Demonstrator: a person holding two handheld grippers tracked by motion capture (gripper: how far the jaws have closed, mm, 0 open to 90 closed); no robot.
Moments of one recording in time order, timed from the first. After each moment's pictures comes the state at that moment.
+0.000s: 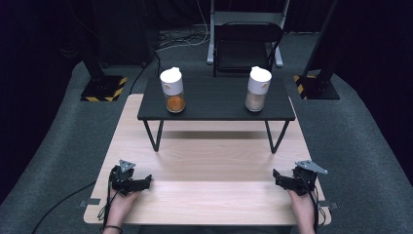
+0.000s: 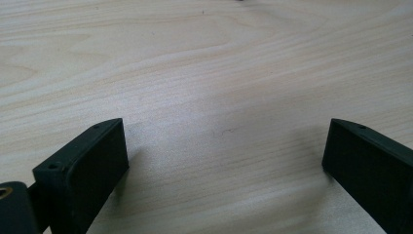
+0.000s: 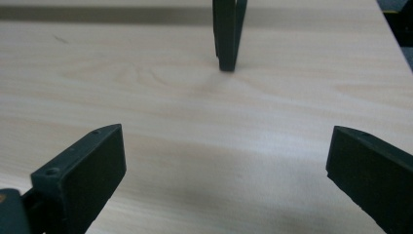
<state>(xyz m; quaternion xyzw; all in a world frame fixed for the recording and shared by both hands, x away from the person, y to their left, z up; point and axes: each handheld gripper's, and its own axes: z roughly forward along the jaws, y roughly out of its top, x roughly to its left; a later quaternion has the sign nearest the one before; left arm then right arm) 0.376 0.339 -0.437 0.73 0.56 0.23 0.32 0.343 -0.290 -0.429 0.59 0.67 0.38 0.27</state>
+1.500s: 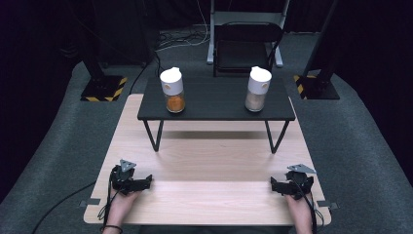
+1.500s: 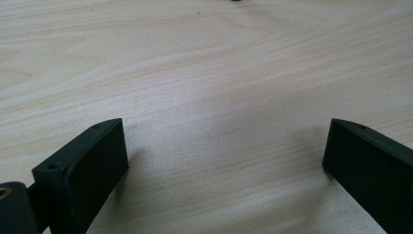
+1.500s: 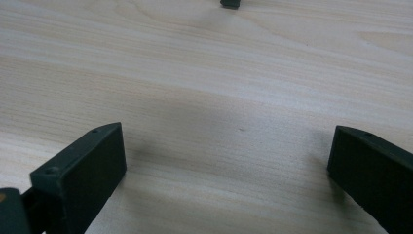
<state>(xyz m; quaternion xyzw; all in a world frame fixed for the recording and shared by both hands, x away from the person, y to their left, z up) 0.377 0.339 -0.437 0.73 0.55 0.23 0.32 0.357 -0.274 -0.431 0.59 0.71 0.30 0.25</state>
